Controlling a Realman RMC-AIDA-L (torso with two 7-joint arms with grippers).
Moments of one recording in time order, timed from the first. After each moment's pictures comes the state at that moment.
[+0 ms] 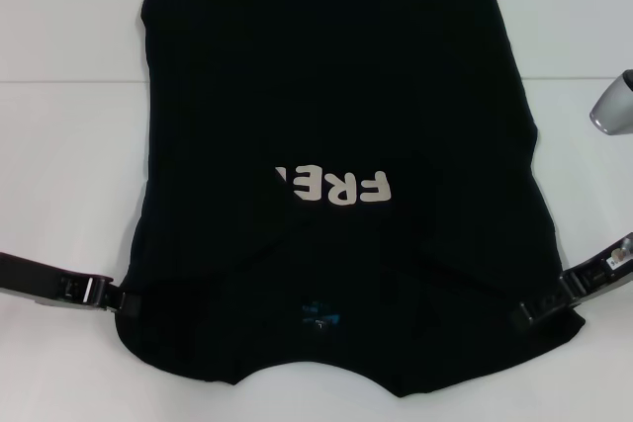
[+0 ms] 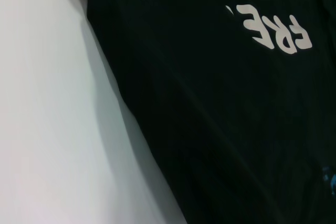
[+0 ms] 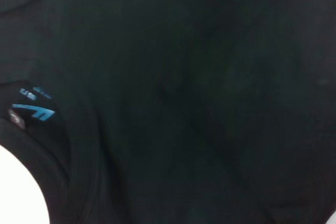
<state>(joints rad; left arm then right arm) -0.56 -1.99 0.75 0.83 2.48 1.55 -2.33 0.84 2.01 -0.79 -0.69 -2.78 -1.54 2.40</state>
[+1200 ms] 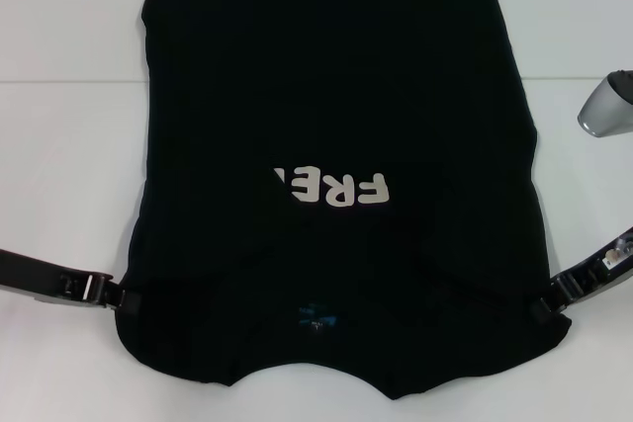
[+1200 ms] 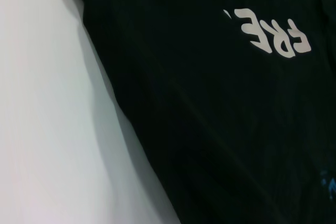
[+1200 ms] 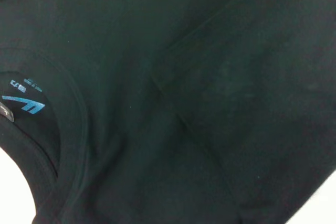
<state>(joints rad) -0.57 -1.98 0.75 0.83 2.48 1.55 -2.33 0.85 2.01 -0.84 -0.69 -2.79 -1.52 2.42</state>
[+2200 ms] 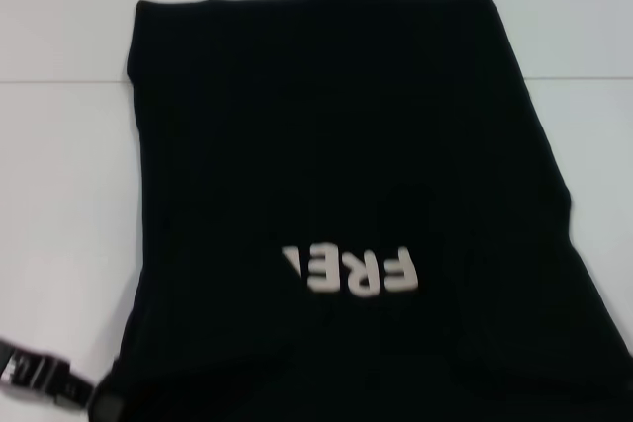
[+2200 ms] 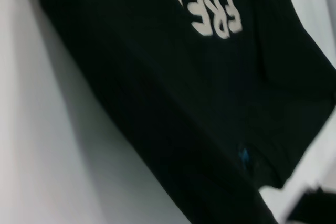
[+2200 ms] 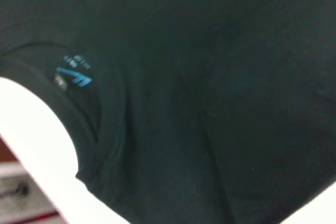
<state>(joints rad) -0.59 -1.88 0.64 0.64 2.51 1.94 -2.29 0.81 1.89 -0.82 -0.70 -2.76 -1.87 2.15</state>
